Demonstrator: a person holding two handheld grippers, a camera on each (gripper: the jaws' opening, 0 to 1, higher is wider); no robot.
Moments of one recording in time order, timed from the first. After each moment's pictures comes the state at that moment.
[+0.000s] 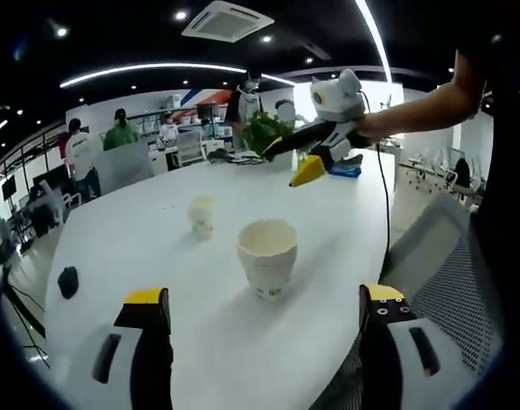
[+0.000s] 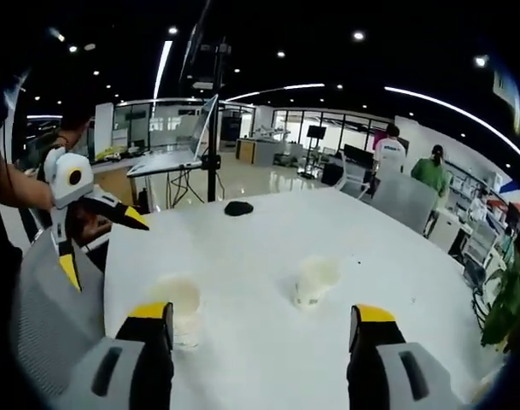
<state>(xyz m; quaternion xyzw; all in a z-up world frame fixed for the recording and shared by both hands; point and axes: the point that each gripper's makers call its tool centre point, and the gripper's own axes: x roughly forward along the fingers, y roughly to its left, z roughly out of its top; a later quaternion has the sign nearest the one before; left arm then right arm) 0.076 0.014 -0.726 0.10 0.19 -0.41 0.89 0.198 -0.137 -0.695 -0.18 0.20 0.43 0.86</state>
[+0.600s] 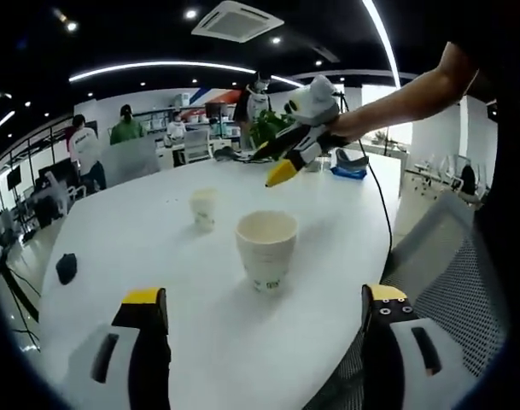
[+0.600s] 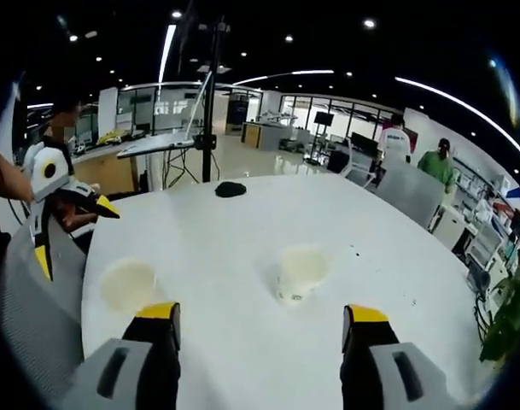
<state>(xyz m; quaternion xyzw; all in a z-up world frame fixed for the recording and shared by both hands) 0.071 0.014 -0.741 0.08 0.19 -0.39 0.90 0.240 -0.143 -0.722 -0.20 0.23 0.43 0.85</state>
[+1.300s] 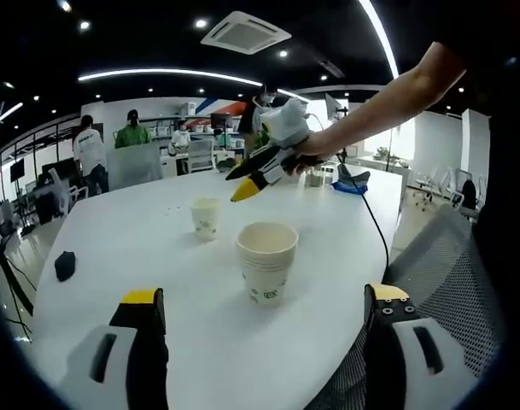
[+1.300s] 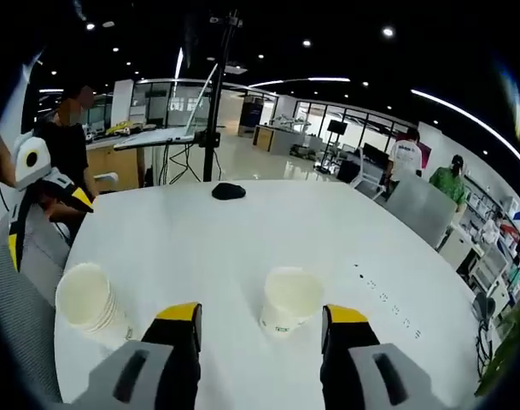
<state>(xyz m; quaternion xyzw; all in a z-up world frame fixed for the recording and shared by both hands) 0.070 0.009 -0.730 0.05 0.16 -0.39 0.90 0.294 -0.111 -0.739 -0.23 0.21 0.45 0.83</state>
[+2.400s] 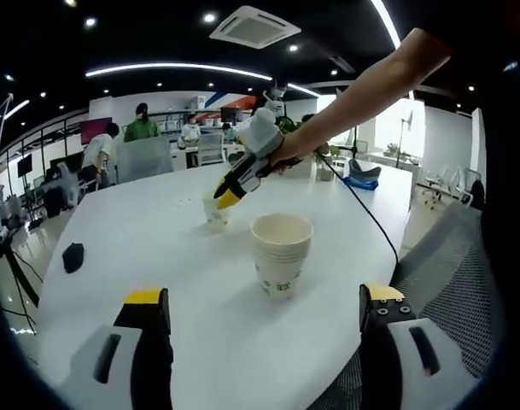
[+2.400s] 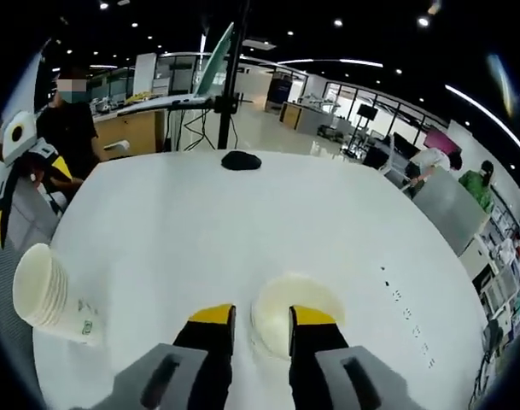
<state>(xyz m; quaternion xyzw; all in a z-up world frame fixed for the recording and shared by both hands) 0.078 0.024 -0.740 0.05 0.18 -0.36 0.91 0.330 -0.080 -0.787 -0.29 0.26 0.50 0.78</state>
